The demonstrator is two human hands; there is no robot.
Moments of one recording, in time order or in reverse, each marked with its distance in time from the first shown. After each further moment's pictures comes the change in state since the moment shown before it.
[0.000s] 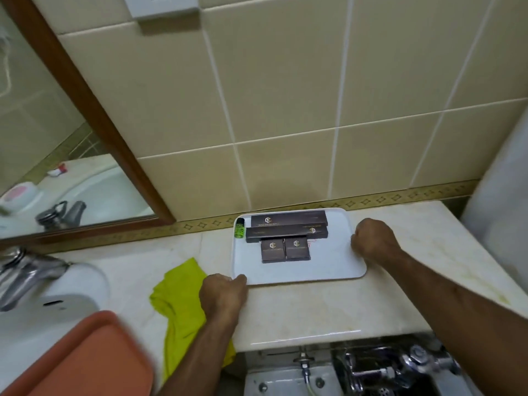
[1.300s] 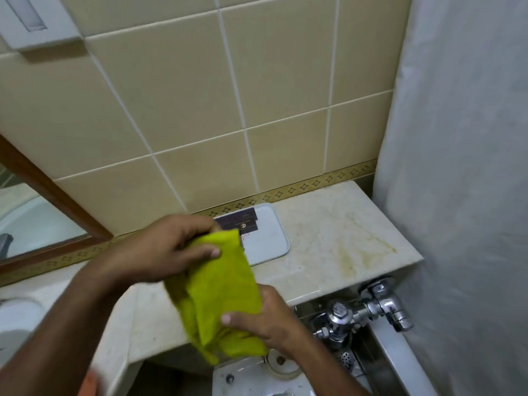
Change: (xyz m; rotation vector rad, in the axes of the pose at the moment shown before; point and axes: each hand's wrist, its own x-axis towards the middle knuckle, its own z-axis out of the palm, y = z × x) left_hand -0.095 0.163 -0.086 0.577 -0.886 1.162; right_hand -0.204 -0.002 0.032 1.223 -0.535 -0.274
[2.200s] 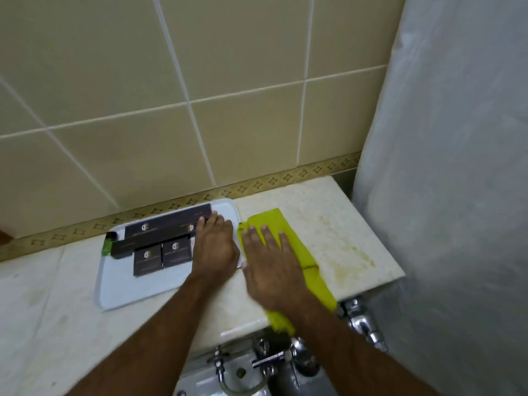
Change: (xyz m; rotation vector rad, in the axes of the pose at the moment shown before) left_hand 0.200 -0.097 0.207 0.468 0.339 -0.367; right_hand 0.094 0.036 -0.143 -1.525 0.274 -0.222
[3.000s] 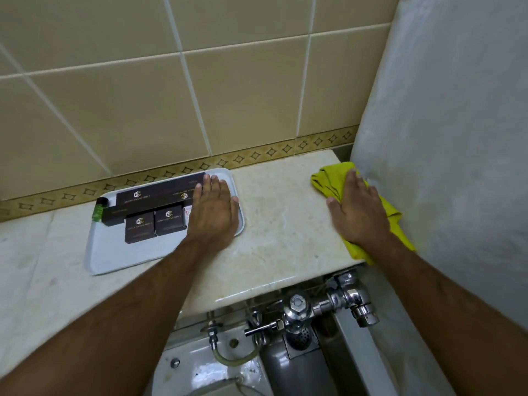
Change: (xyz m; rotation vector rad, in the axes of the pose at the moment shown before) left_hand -0.003 0.010 0.004 -0.035 -0.006 -0.049; right_hand -0.014 0.163 -0.038 -0.043 0.061 0.436
